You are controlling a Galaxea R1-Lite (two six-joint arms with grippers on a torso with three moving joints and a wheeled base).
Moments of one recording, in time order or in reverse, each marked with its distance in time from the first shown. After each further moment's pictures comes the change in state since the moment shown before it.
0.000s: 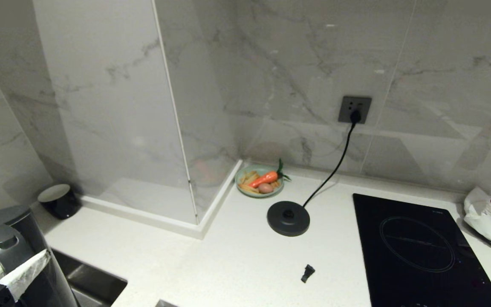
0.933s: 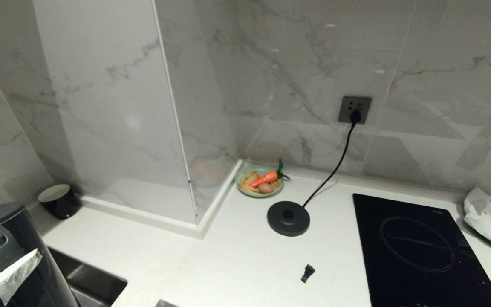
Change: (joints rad) left arm -0.003 -0.049 -0.006 0.006 -0.015 0.002; right arm 0.000 0.000 0.000 0.000 0.000 0.000
